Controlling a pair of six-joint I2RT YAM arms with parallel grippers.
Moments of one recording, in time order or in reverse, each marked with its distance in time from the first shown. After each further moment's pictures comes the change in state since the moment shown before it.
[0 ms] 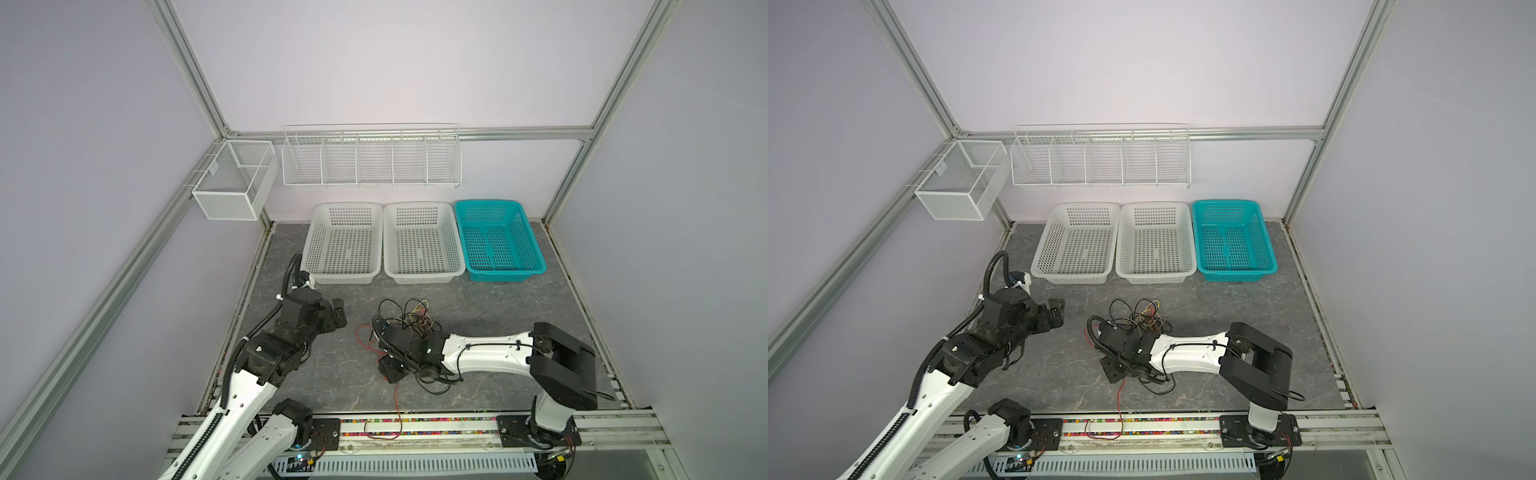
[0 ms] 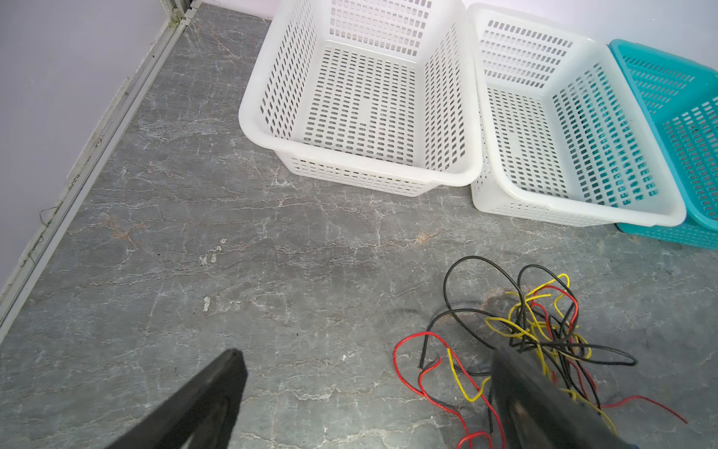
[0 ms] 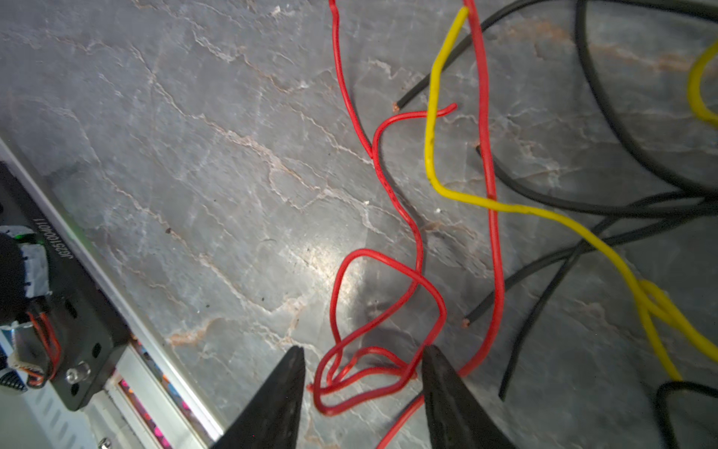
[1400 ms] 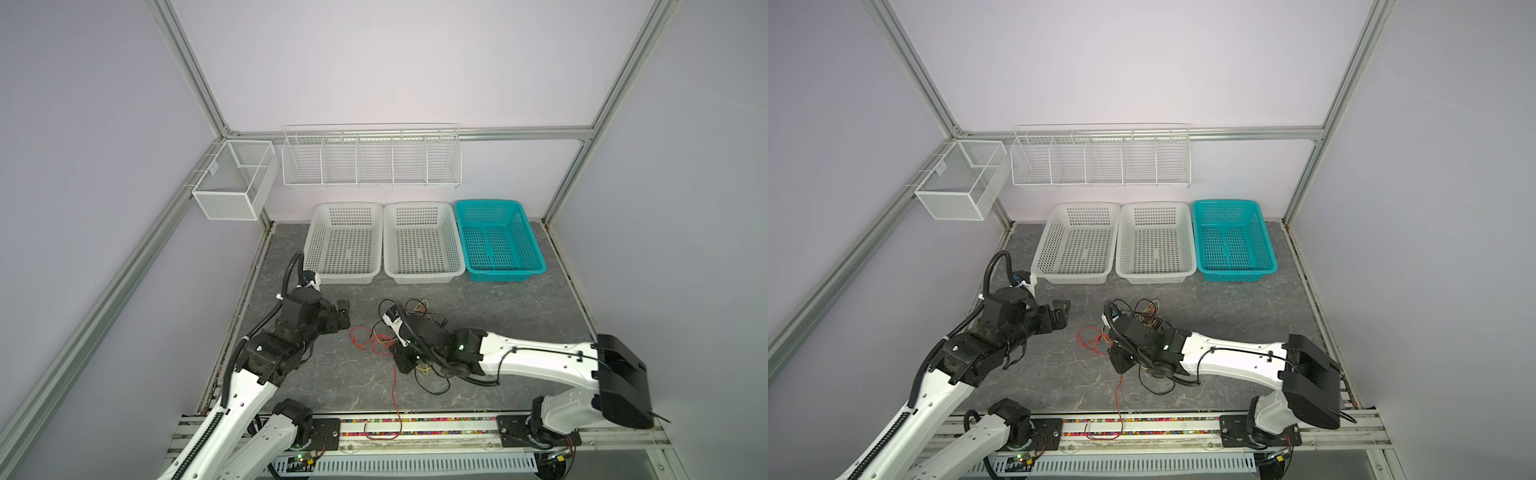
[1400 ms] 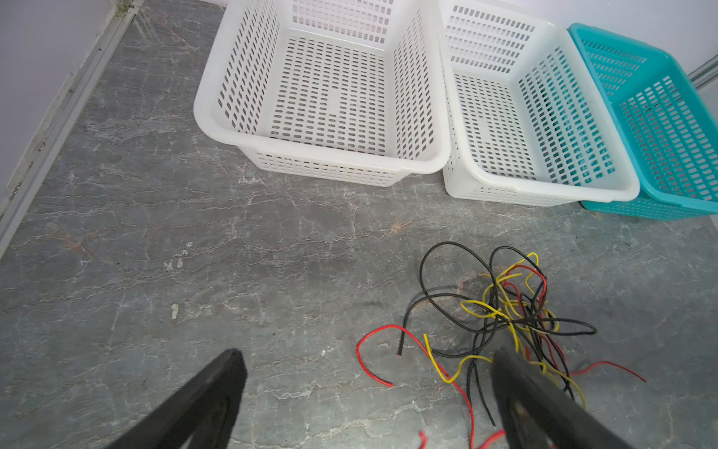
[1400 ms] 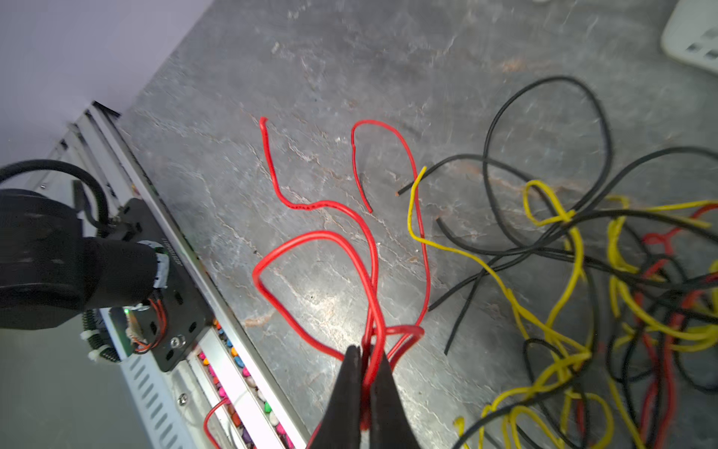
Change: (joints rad) left arm 0.000 0.003 0.000 0.017 0.092 0.027; right arm -0.023 -0.346 -0.044 -0.049 0.074 -0.108
